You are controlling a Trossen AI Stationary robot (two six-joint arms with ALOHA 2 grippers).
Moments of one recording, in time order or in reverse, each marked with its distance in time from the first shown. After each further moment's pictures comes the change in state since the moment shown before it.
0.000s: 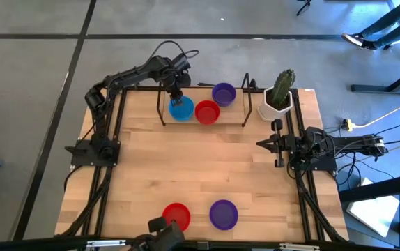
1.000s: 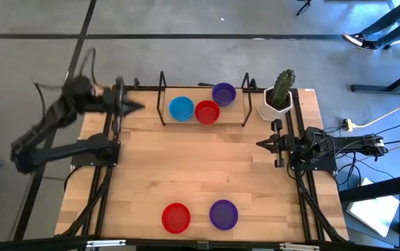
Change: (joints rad) left arm -0.080 -1.276 -0.697 0.589 0.447 -0.135; right arm 0.000 0.000 0.000 -0.008 0.000 0.021
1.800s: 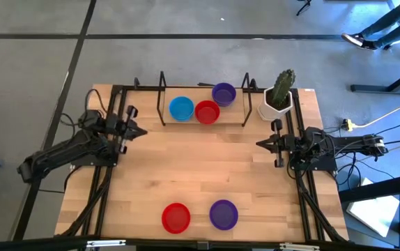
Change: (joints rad) left arm -0.016 -0.384 -0.851 0.920 0.239 -0.306; right arm 0.000 0.000 0.000 -0.010 0.009 0.004
